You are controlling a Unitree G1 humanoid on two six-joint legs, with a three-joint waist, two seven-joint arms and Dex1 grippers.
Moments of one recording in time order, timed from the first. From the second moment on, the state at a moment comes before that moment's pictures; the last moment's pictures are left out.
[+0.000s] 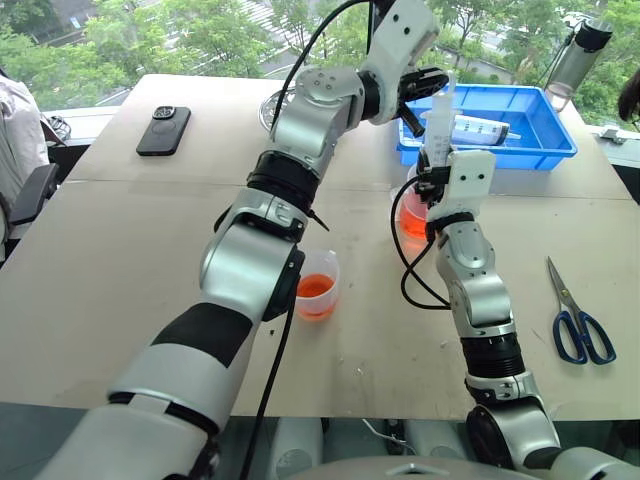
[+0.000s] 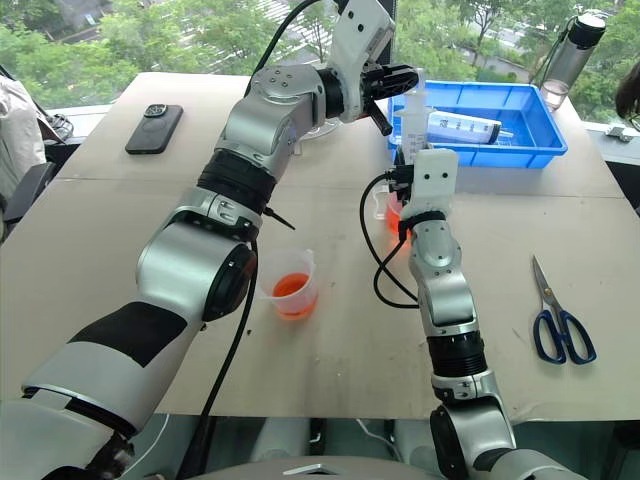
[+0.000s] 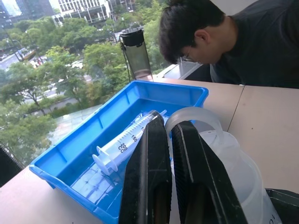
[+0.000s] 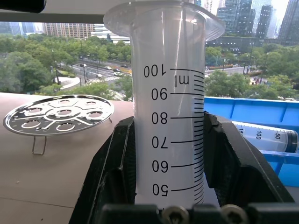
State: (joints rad) left arm -1.46 0.15 -0.13 0.90 -0.14 0.19 -0.74; right arm -0.49 0.04 0.06 -0.07 -0.05 0.19 -0.07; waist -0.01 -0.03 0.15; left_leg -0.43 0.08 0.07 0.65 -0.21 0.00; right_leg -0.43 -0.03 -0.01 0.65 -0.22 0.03
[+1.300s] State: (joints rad) left arm -0.98 0.47 0.21 0.06 -0.57 0.83 -0.80; right arm -0.59 0.01 -0.03 -0.18 0.23 0.13 0.14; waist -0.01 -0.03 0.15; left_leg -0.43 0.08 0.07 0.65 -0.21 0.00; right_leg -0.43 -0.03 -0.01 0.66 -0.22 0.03
